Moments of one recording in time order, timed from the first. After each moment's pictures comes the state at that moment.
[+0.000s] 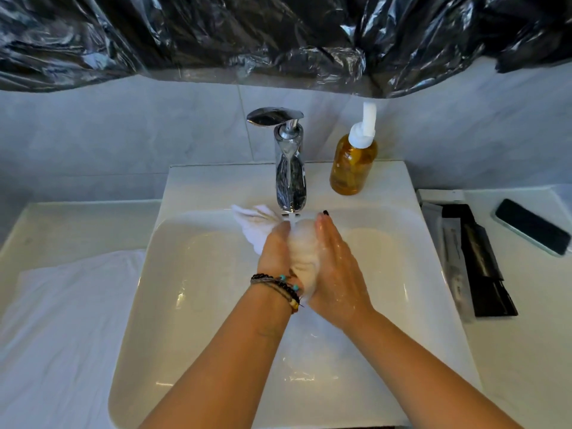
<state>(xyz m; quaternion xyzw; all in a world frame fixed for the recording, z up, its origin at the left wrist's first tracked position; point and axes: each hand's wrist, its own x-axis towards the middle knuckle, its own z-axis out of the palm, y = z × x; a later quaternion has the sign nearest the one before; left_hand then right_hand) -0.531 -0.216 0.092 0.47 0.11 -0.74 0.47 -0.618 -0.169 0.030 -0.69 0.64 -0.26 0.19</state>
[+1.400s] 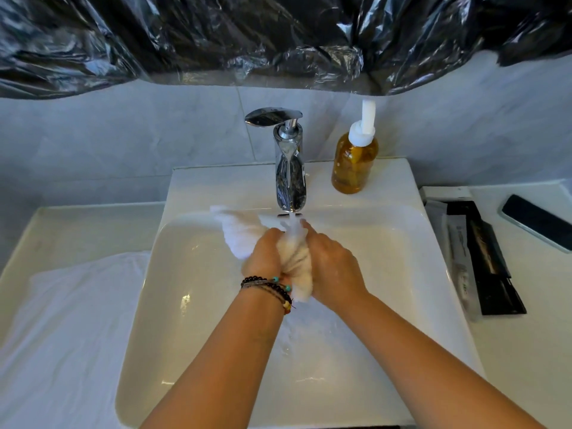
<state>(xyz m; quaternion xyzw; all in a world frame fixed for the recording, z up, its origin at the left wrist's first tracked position) -0.507 -0.220 0.071 0.66 -0.08 -0.63 0.40 -0.613 -0.188 0.046 -0.73 0.64 -0.19 0.13</state>
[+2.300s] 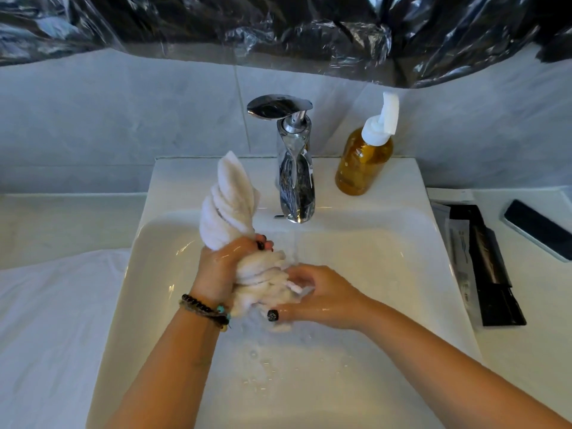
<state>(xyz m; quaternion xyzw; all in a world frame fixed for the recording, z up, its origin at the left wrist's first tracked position) -0.442 -0.227 0.069 0.53 -0.28 -0.66 0.45 -0.617 -0.190 0.053 -0.56 0.55 -0.14 0.61</state>
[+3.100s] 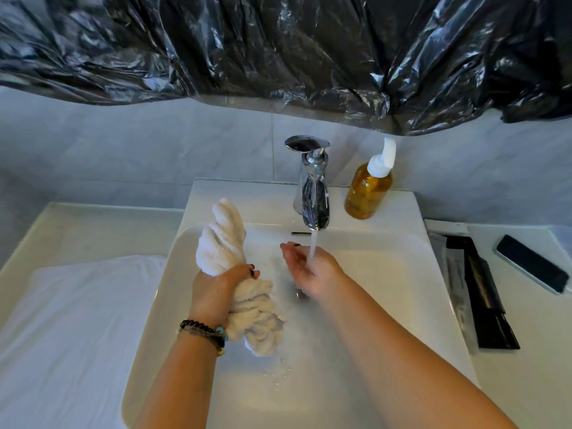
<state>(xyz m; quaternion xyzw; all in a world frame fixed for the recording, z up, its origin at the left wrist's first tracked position) -0.409 -0.184 0.094 0.66 -0.22 -0.57 0.44 -0.566 -0.245 0.056 0.11 0.50 -0.48 0.72</state>
